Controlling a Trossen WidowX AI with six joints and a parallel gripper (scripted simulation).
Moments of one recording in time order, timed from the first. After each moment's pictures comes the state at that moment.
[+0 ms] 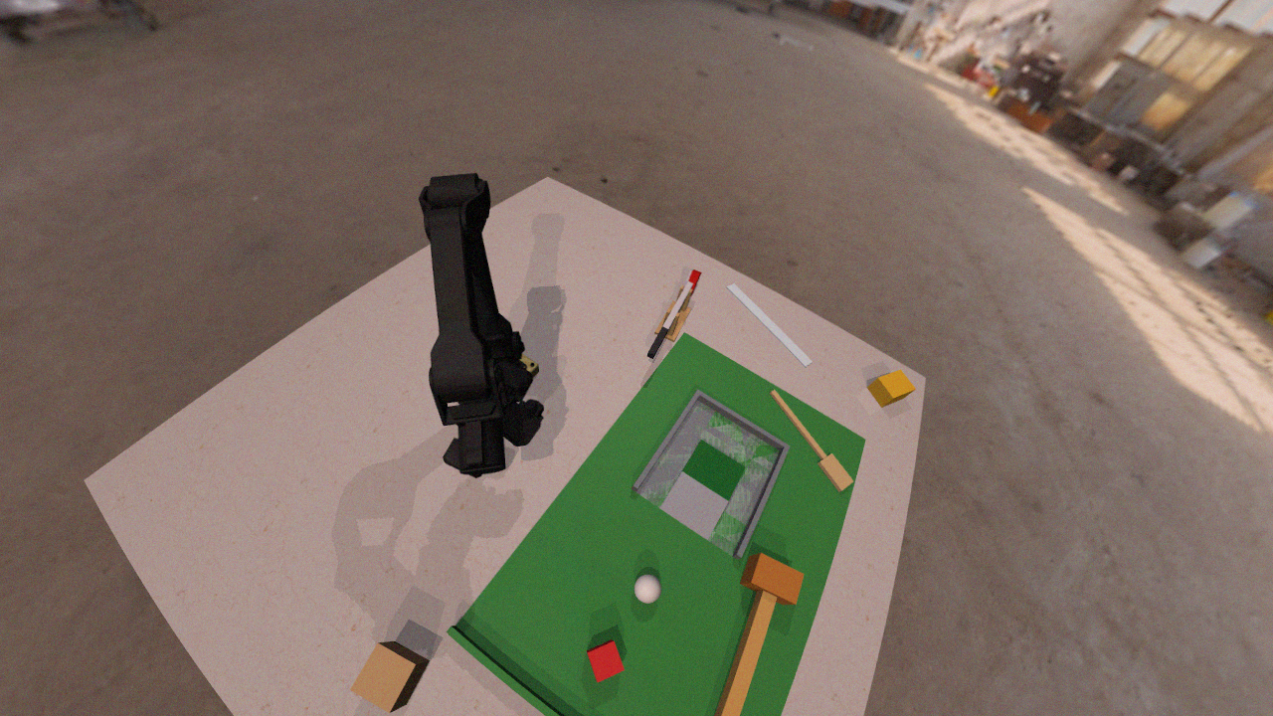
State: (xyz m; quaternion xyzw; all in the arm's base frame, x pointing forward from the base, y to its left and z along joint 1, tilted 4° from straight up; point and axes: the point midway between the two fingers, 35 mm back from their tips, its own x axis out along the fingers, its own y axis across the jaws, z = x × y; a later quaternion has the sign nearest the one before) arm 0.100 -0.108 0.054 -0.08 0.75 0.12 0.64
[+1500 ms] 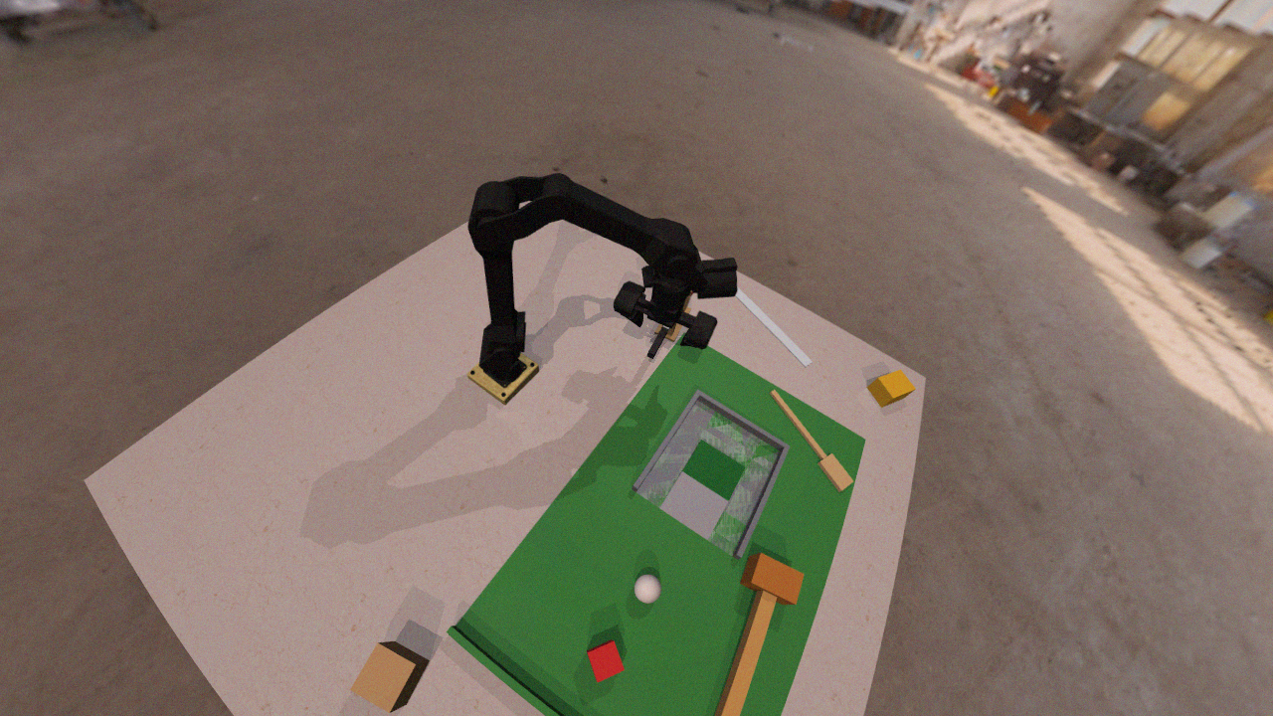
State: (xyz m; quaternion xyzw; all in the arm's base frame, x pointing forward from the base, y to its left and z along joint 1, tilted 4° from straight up) arm 0.216 0.233 0.090 -0.48 0.40 0.60 0.49
